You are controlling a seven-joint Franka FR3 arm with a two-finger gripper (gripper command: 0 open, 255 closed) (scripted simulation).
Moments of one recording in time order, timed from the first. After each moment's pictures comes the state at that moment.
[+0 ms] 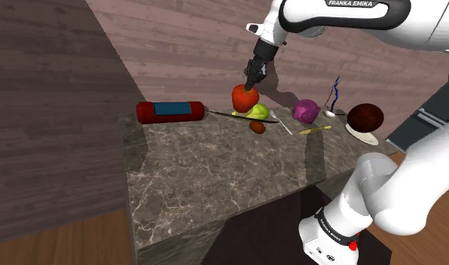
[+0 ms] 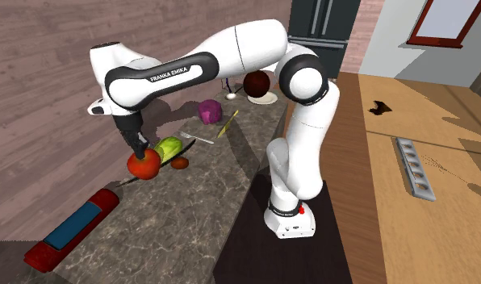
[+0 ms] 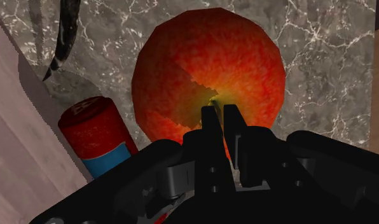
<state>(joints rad) 0.47 -0.16 -0.39 -1.98 0.03 1.87 -0.99</state>
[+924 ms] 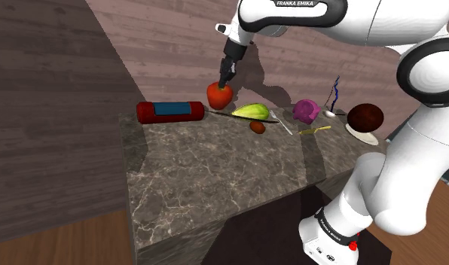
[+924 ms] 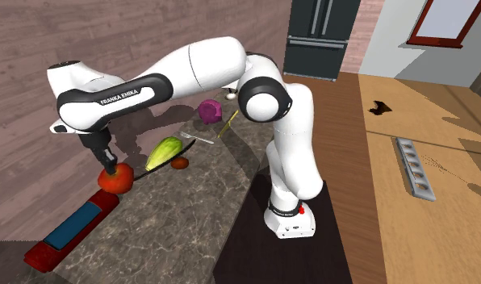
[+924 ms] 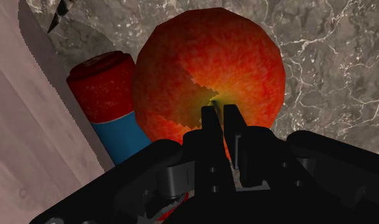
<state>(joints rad) 0.48 0.16 -0.39 -1.71 0.15 1.89 -1.01</state>
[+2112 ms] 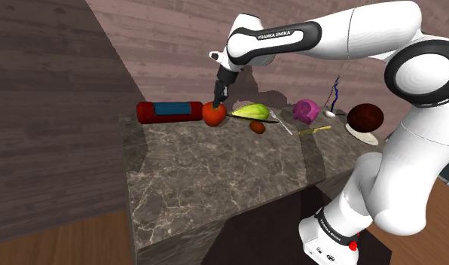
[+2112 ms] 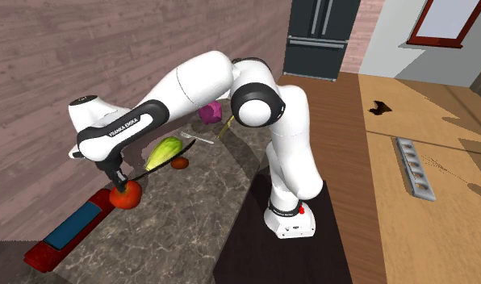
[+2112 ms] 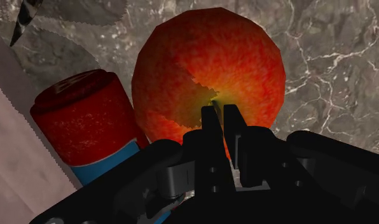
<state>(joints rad) 0.48 0.22 -0.38 -1.88 0.19 2.11 -1.05</state>
